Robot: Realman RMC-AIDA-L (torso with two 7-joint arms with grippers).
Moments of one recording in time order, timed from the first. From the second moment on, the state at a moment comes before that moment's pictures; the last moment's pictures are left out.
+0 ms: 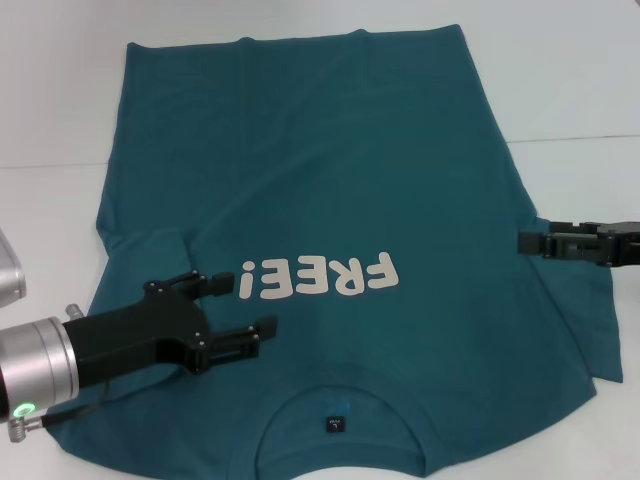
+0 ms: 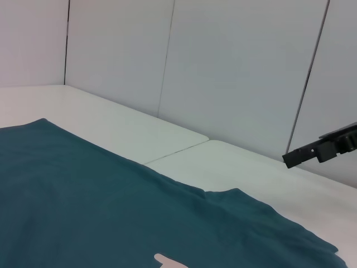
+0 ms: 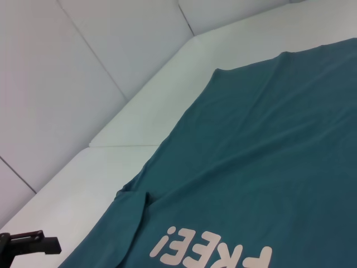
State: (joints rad) left arm -0.25 -2.17 1.18 1.04 1.71 1.25 -1.54; right arm 0.46 2.02 -0.57 -0.93 -2.09 -1.55 1.99
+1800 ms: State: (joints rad) left arm -0.25 -2.17 1.16 1.03 1.69 1.27 -1.53; right arm 0.46 2.03 -0.56 -0.94 -2.12 -1.53 2.00
